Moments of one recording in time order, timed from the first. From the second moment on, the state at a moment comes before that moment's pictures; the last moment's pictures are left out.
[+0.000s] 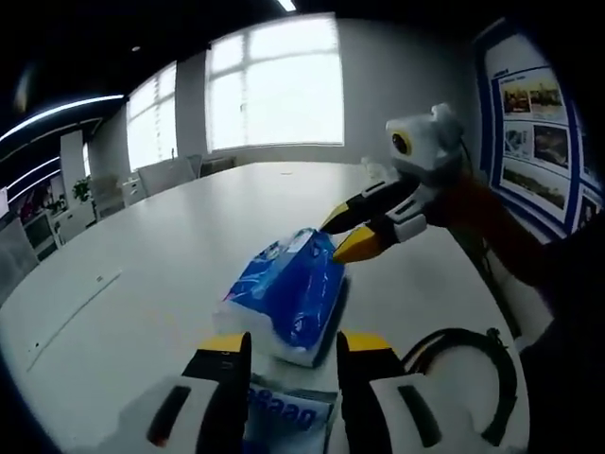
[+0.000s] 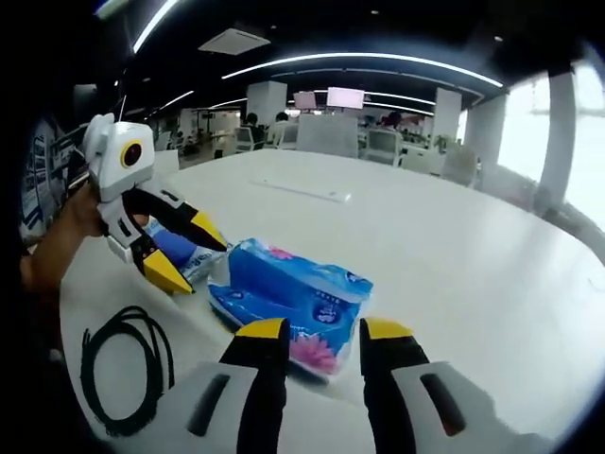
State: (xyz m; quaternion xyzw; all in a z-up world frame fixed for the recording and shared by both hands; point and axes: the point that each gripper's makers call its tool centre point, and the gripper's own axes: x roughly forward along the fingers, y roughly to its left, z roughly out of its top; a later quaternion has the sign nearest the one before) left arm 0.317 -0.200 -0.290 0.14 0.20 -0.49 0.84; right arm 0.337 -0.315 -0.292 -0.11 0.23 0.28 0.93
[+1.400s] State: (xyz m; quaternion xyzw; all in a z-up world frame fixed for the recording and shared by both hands) left arm 0.315 -0.191 -0.280 0.17 0.16 -0.48 0.85; right arm 0.336 -0.316 -0.286 -0.11 0.20 0.29 0.93
